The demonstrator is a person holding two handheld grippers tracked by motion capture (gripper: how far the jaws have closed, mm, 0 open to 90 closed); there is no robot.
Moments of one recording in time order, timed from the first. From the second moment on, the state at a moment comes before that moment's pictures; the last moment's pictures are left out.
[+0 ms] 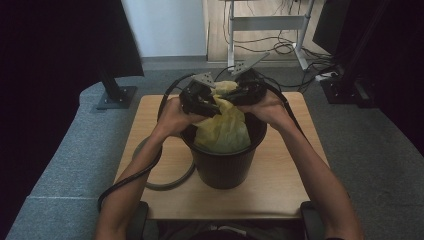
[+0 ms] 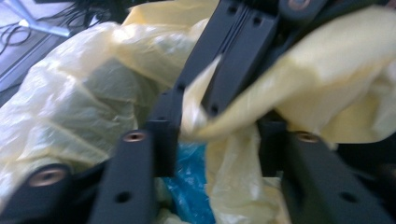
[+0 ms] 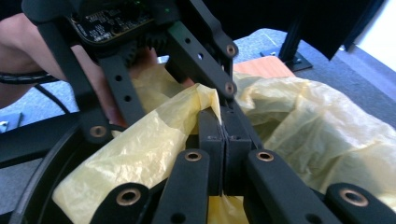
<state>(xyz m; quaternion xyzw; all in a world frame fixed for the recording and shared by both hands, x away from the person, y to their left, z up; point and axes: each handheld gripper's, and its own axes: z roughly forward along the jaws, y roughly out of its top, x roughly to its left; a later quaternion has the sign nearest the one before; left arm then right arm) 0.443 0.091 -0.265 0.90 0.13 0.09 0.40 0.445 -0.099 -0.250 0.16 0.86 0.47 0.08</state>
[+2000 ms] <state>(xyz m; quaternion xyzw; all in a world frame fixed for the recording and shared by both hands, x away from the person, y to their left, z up) 0.444 0.183 -0.240 0.85 0.20 0.09 0.47 0.440 -0.137 -0.274 0.14 0.88 0.45 0.10</state>
